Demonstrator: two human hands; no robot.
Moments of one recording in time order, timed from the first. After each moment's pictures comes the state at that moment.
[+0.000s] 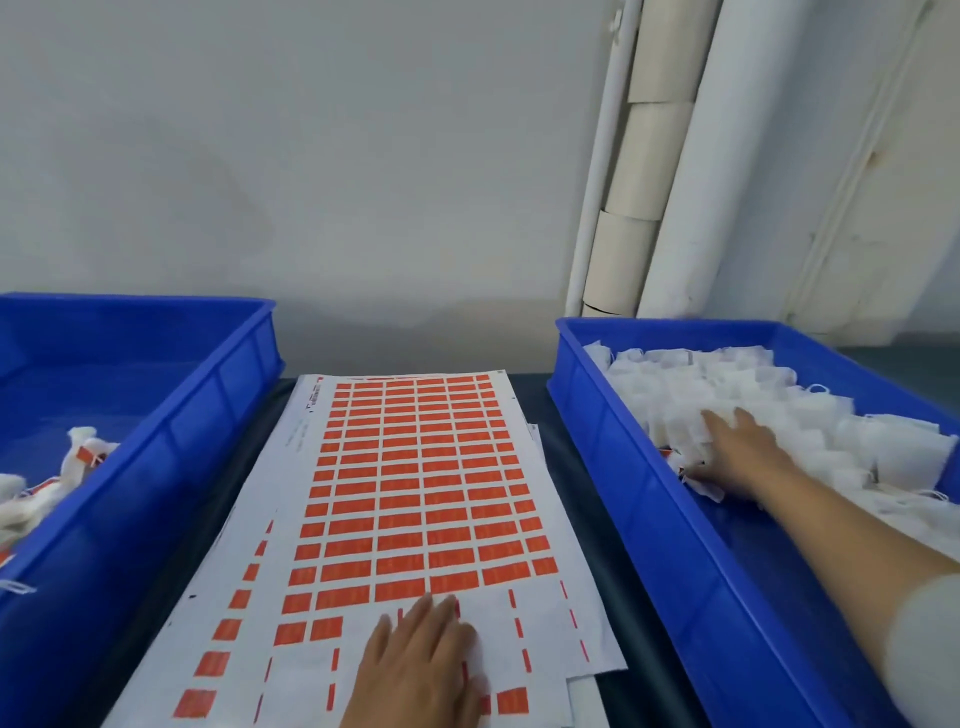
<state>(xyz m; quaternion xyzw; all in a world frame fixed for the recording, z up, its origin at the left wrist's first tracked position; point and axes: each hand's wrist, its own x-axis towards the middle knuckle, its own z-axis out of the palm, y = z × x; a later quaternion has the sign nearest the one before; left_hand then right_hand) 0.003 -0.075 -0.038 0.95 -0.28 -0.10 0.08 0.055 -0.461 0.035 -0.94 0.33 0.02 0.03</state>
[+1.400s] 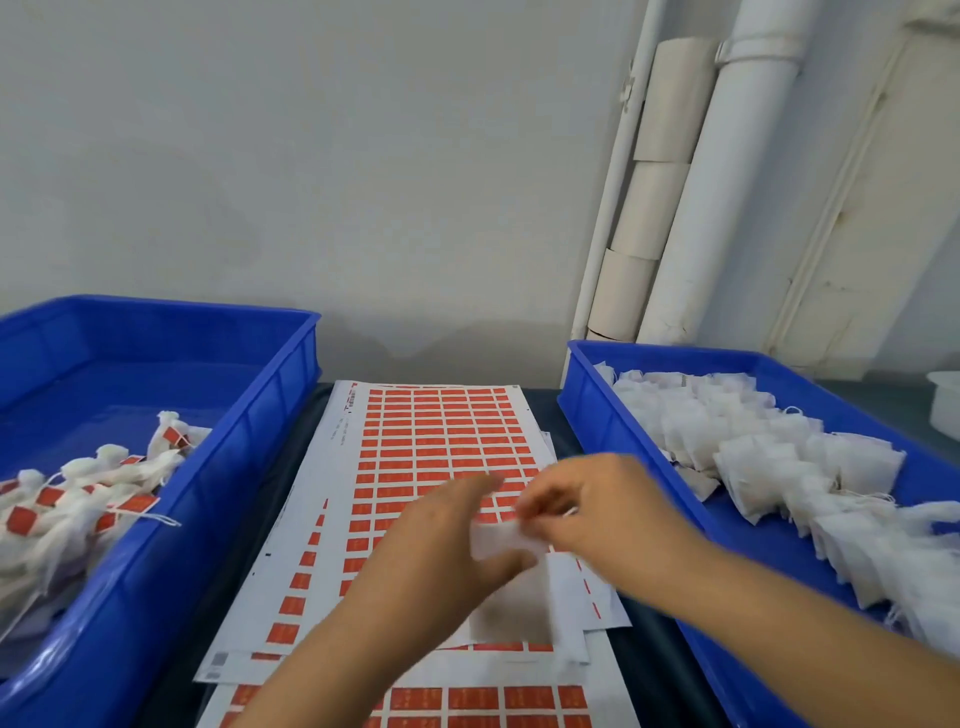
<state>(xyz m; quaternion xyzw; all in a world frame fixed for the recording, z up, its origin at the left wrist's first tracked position) -0.017 -0.037 0.090 0.90 -0.28 0.02 0.35 -0.062 -0.191 0.131 -0.94 -0.06 -0.08 0.33</state>
